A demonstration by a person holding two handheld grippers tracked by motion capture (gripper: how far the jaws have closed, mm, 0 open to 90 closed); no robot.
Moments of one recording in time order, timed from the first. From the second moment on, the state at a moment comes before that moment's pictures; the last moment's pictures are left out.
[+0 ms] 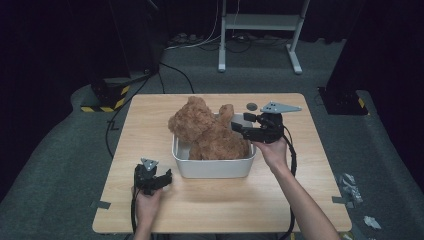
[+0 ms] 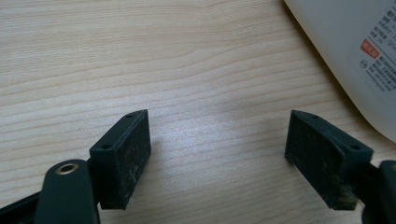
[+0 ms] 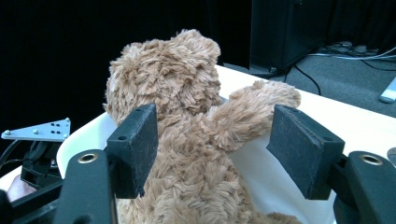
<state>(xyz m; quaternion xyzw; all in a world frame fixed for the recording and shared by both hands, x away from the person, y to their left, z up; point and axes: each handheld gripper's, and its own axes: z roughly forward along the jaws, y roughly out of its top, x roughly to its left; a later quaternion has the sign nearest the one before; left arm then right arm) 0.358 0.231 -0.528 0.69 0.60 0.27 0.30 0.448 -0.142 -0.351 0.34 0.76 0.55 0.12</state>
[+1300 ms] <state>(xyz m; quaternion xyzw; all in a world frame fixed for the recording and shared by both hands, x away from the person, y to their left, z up) 0.359 0.230 -0.528 0.69 0.60 0.27 0.31 0.439 -0.182 -0.345 0.36 0.74 0.54 0.15</state>
